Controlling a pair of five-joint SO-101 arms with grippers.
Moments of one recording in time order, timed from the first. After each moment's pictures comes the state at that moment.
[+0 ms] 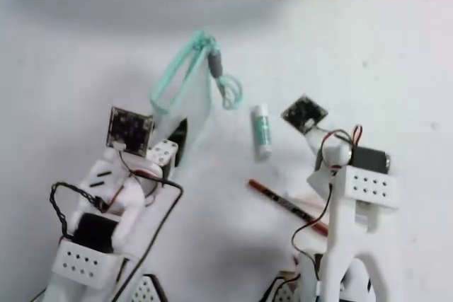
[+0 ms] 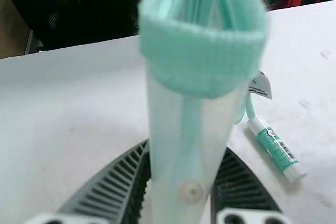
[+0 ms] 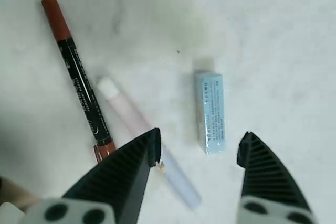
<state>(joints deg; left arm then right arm) 11.1 -77.7 76.3 36.1 -0.2 7.9 -36.9 50.3 70.1 55.7</state>
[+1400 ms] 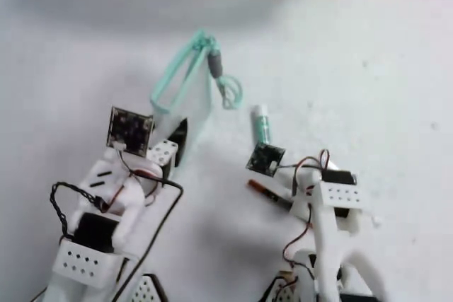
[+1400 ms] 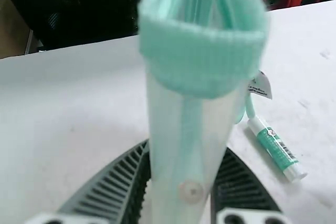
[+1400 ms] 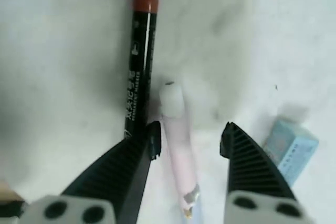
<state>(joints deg) 11.1 -77.7 76.3 36.1 -0.2 0.6 -32.0 68.5 52.7 71.9</state>
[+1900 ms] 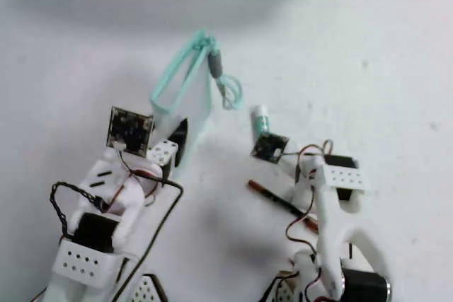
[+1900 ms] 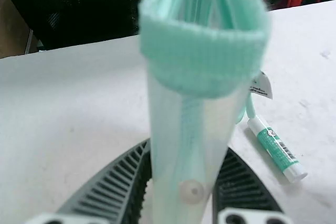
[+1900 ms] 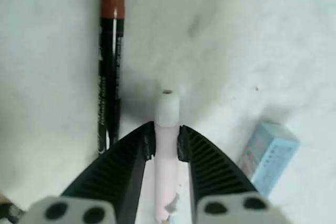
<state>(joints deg) 11.1 -77.7 76.3 36.1 0.0 3.4 -25.5 59.7 54.5 71.2</state>
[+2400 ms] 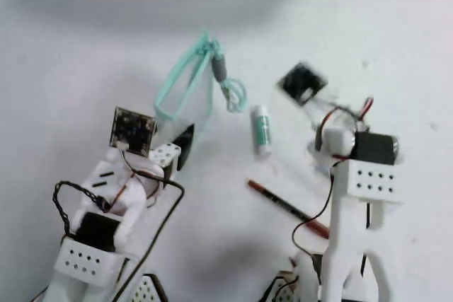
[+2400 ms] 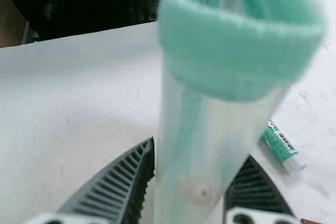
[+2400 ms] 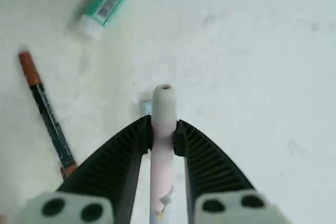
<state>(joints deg) 11.2 -77.5 77.5 36.1 0.0 3.3 -35.5 27.3 75.7 47.3</state>
